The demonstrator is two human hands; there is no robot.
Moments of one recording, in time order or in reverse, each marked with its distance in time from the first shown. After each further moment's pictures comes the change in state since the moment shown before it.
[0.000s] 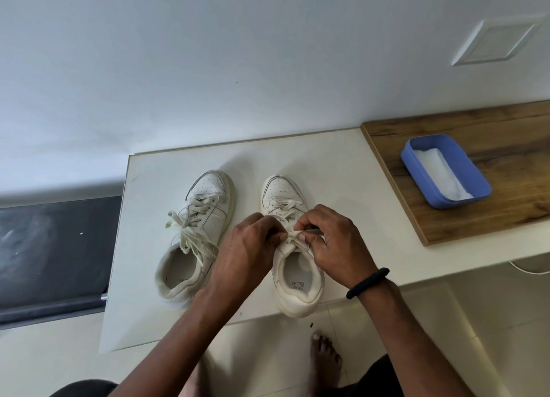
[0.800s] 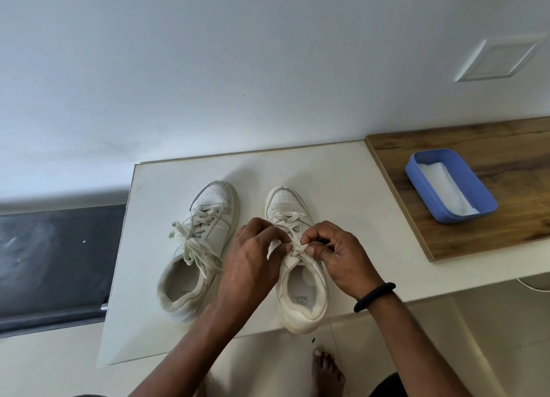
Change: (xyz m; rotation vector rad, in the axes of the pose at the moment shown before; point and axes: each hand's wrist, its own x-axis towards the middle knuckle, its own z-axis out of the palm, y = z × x) left_hand 0.000 -0.007 0.013 -0.067 0.106 -0.004; right_hand 0.001 0.012 0.003 0.375 -0.066 0.199
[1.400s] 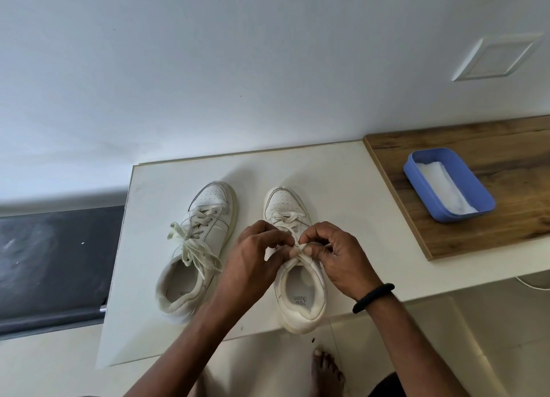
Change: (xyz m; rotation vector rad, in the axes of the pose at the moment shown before) left_hand 0.003 -0.001 -0.004 -0.138 -0.106 -0.015; right_hand -0.001 0.000 0.000 -0.034 0.014 0.001
